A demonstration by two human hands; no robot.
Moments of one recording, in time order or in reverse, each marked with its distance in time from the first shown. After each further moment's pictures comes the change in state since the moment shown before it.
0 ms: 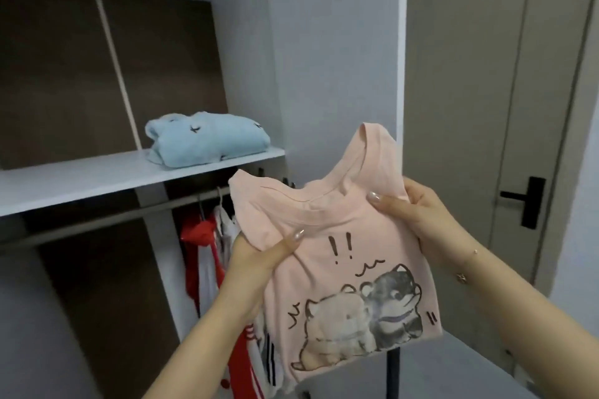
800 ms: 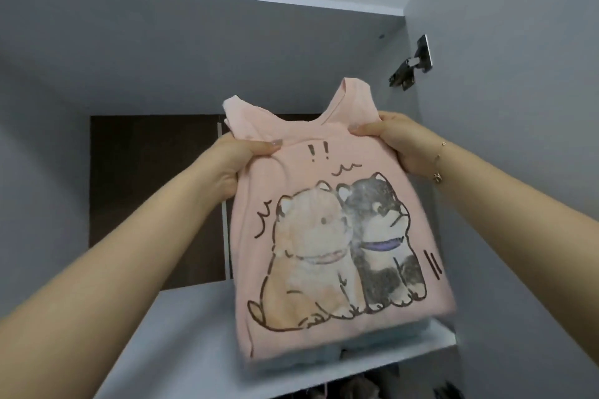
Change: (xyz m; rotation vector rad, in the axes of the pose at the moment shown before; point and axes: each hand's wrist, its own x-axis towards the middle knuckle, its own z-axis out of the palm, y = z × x) left_hand 0.402 0.237 -0.175 0.372 0.343 0.137; right_hand 0.486 -0.125 0.201 0.002 -0.264 -0.282
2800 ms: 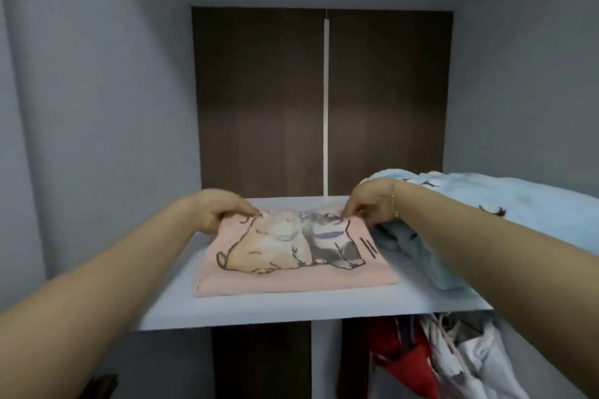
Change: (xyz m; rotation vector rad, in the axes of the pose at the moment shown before) left_hand -0.014 -0.175 -0.306 0.327 -0.015 -0.731; right_hand 0.009 0.188 0.297 -0.376 -0.514 0.789
